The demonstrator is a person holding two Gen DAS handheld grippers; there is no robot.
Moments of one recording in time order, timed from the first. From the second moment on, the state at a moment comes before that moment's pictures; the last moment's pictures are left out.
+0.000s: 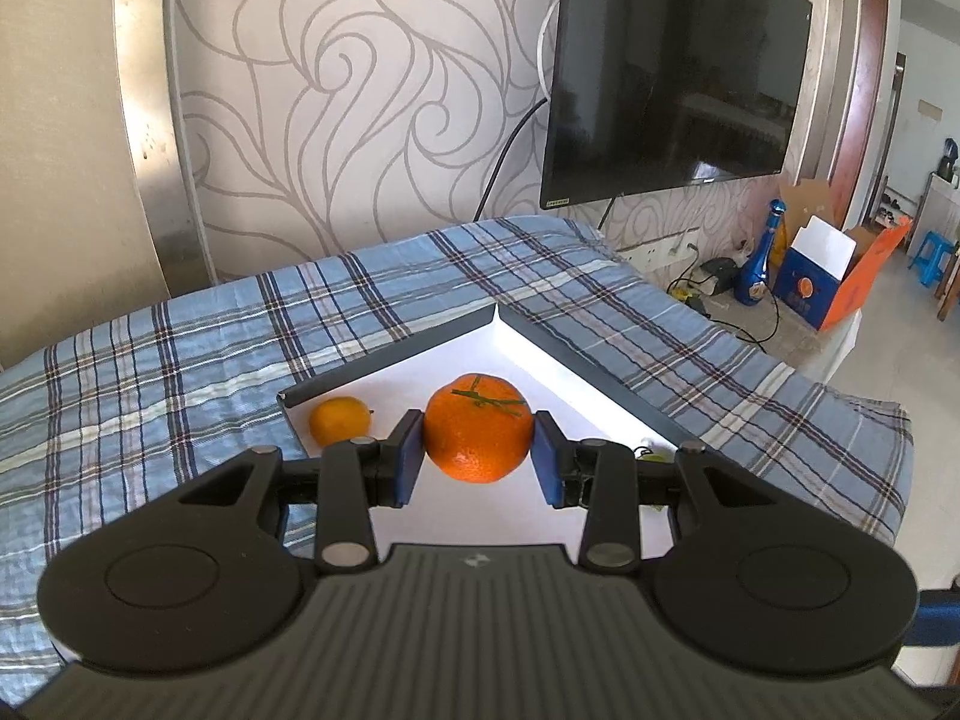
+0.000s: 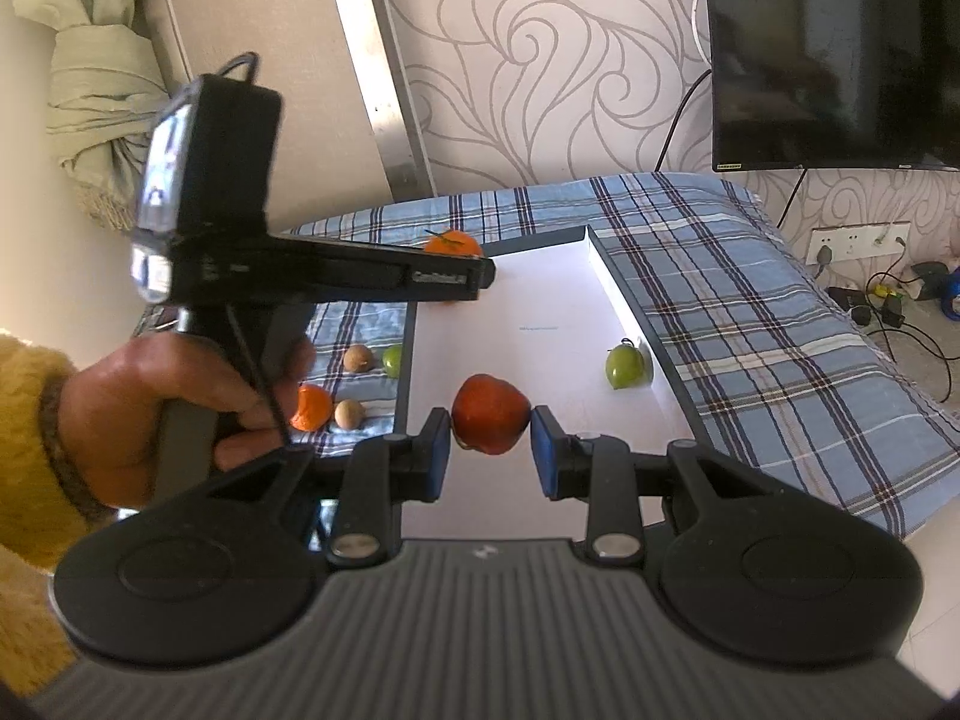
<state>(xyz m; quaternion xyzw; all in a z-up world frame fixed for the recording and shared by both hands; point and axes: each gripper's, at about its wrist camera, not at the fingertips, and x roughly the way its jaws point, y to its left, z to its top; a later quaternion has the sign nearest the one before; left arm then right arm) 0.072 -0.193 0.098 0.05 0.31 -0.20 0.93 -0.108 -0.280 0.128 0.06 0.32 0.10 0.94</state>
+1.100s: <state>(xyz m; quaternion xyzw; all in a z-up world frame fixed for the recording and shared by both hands) 0.121 -0.233 0.068 0.06 0.34 -0.18 0.92 -0.109 -0.290 0.128 0.05 0.34 0.08 0.93</state>
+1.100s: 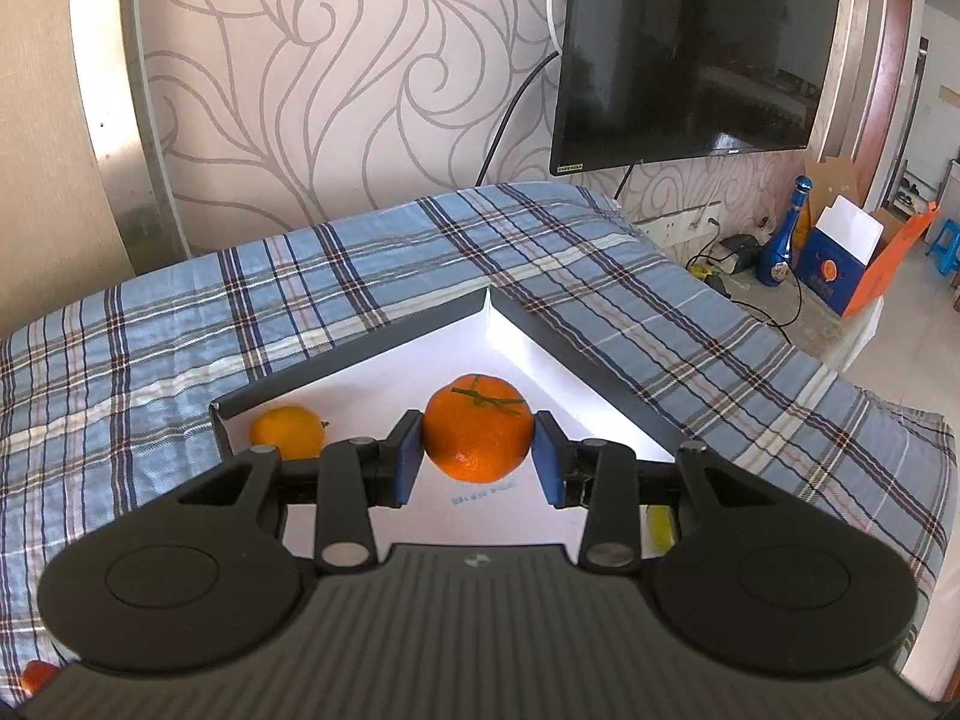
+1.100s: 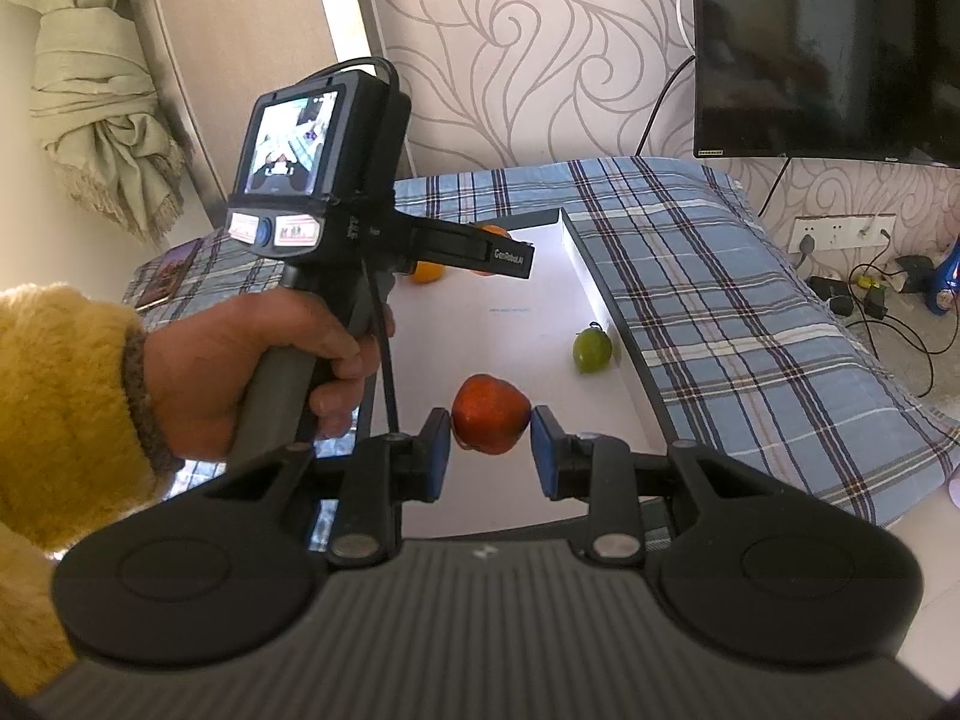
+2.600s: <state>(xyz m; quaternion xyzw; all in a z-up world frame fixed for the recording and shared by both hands) 0.027 -0.231 0.112 0.04 0.29 -0.13 0.95 -0.121 -0.328 0.133 0.04 0.32 0.14 0.94</state>
